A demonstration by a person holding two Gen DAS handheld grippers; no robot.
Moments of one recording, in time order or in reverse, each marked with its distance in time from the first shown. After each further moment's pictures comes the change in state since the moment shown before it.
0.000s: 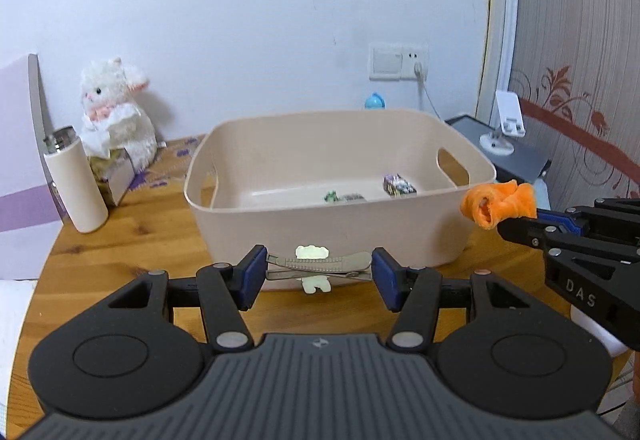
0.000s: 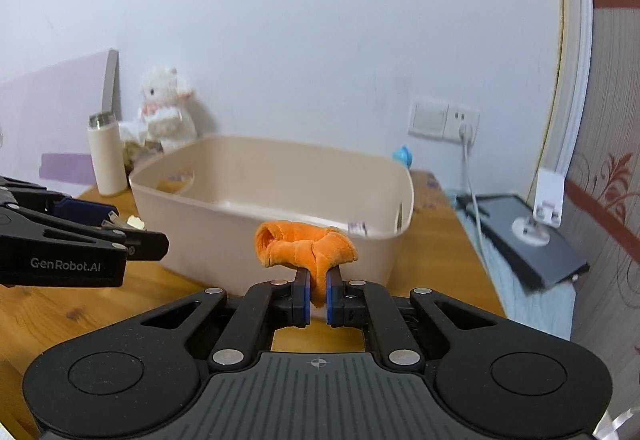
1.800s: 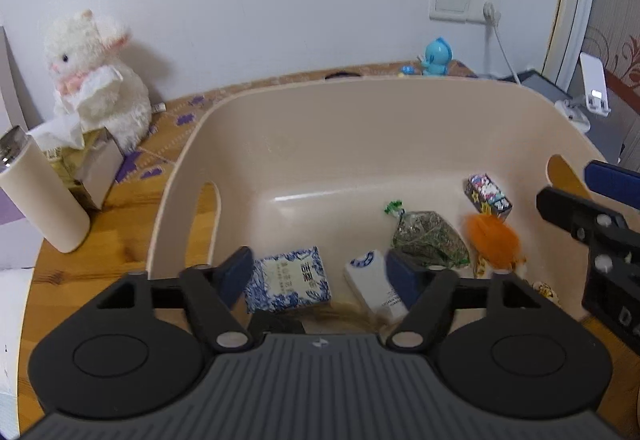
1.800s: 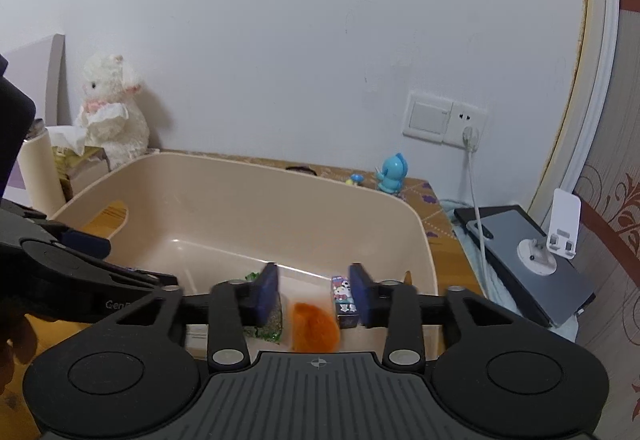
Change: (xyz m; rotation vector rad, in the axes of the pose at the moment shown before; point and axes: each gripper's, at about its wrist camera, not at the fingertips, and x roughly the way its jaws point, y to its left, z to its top) left arm 0.151 0.029 0.068 -0.016 0.246 0.095; right arm 0.114 -0.009 0.062 -0.005 0.085 -0.076
